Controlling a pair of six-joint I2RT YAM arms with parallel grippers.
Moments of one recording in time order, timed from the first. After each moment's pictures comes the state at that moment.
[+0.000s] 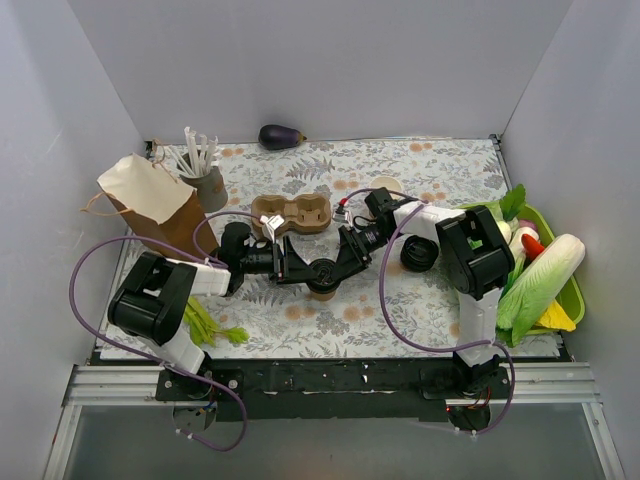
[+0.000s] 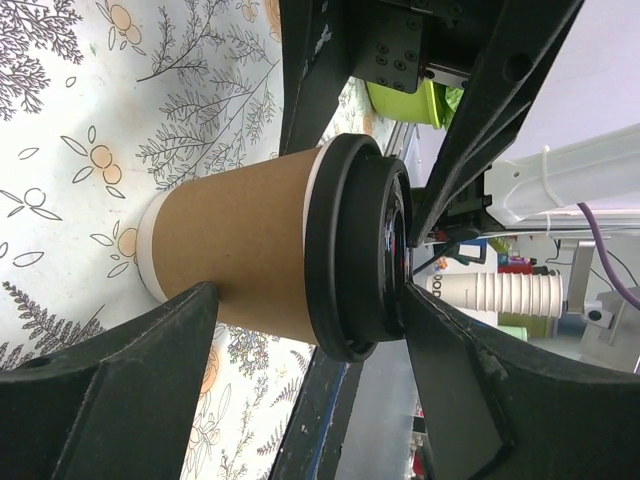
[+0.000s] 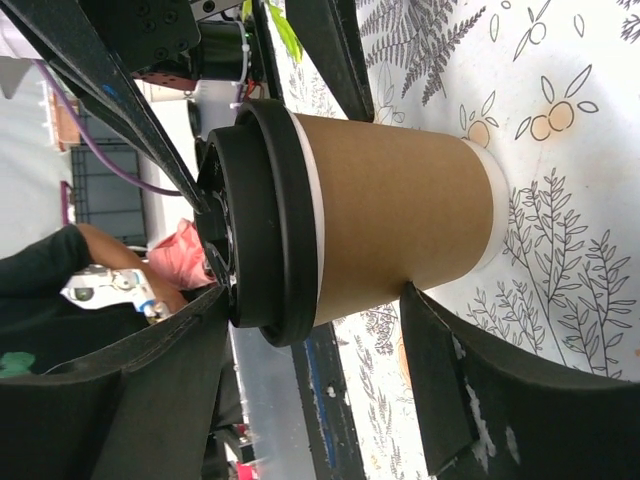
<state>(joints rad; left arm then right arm) -0.36 1.62 0.52 0.63 0.99 -0.80 0.49 2.00 1.25 -0.62 -1.22 -0.06</state>
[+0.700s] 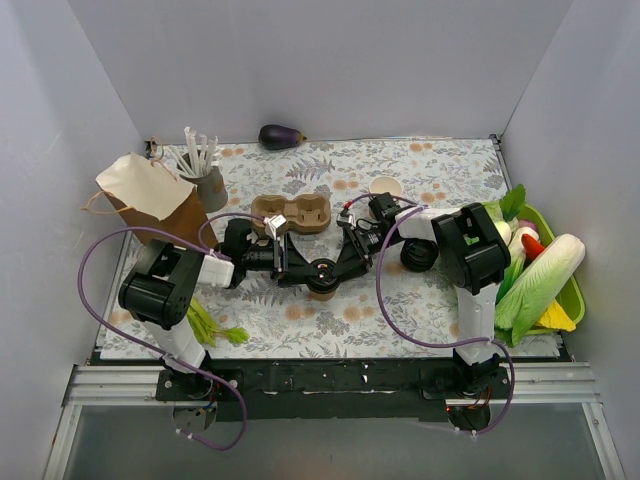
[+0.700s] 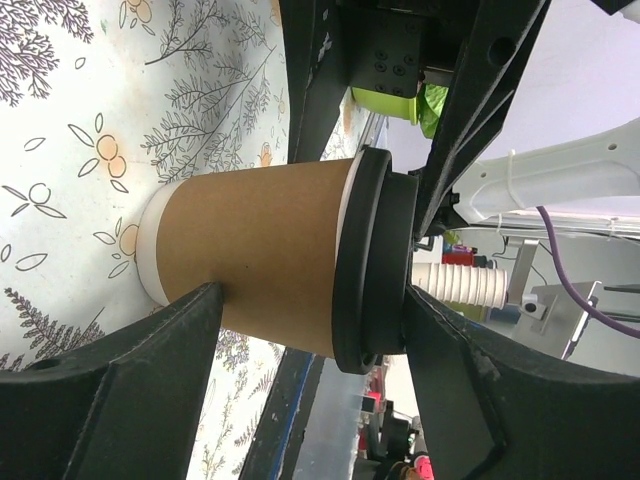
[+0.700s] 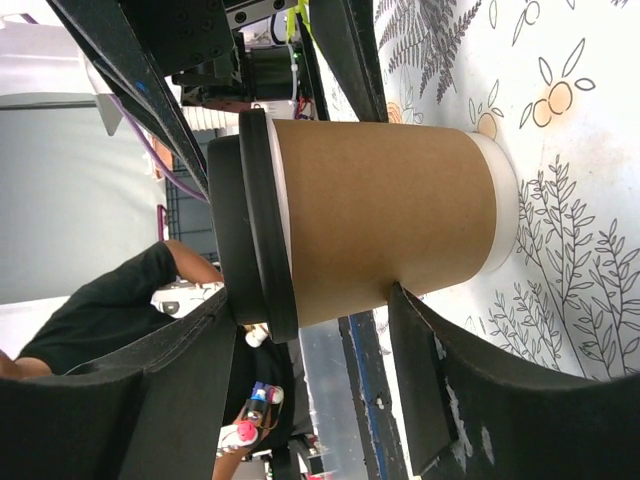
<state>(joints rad) -0.33 1.73 0.57 0.61 1.05 -0.86 0.46 2.06 1.20 -0.48 -1.34 0.14</state>
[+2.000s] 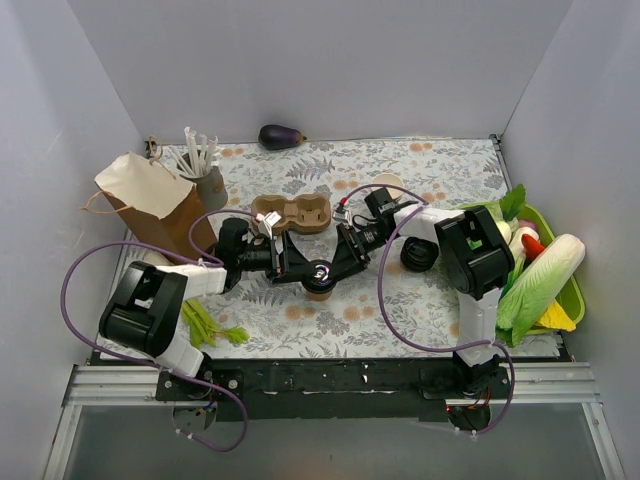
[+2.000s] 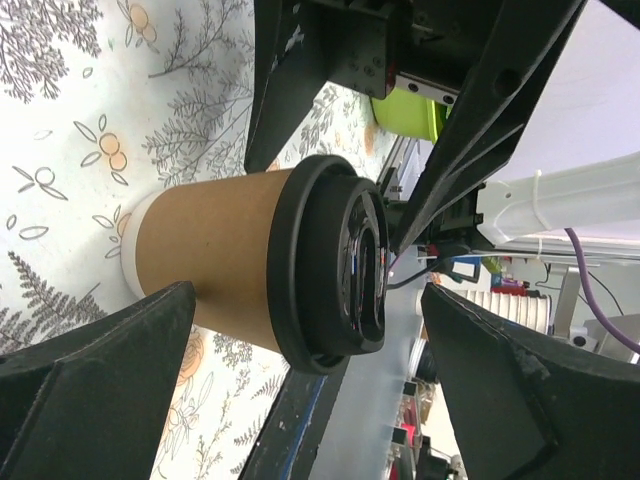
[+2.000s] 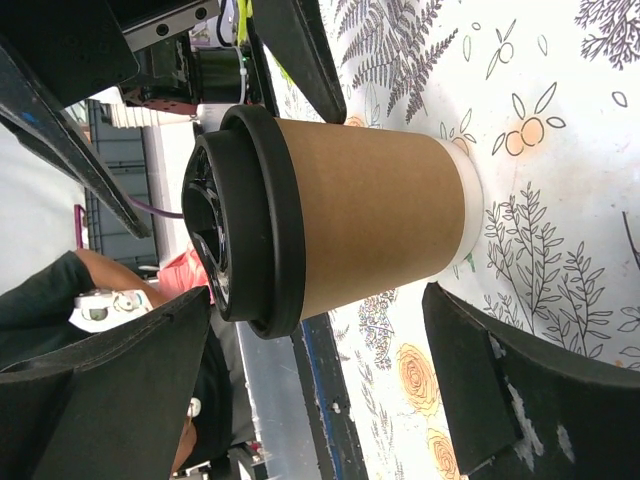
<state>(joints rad) -0.34 1.54 0.55 0.47 0.94 -0.81 0.49 2.00 1.22 -0.49 -1.23 0.09</state>
